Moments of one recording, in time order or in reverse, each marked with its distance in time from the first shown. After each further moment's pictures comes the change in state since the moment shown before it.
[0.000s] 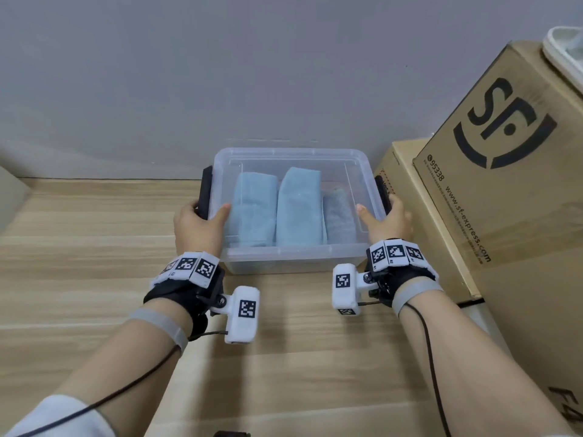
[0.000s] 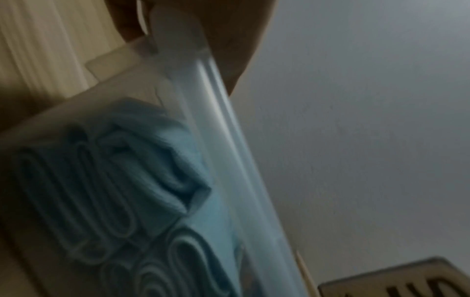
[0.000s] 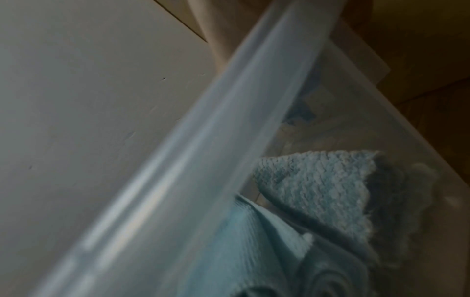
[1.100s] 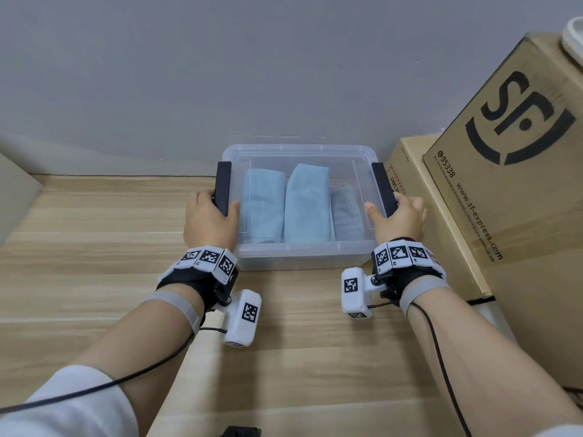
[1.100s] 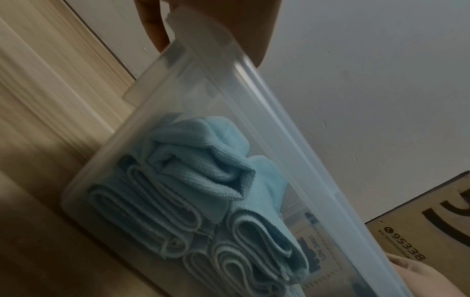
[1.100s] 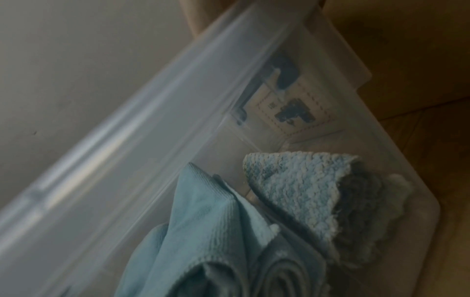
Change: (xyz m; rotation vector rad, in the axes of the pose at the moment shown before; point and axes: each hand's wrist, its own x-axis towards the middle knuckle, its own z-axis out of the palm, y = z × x) left_hand -0.004 0.010 -0.002 0.329 -0.005 0.185; right_hand -0.002 0.001 0.001 -0.140 0.144 -0.179
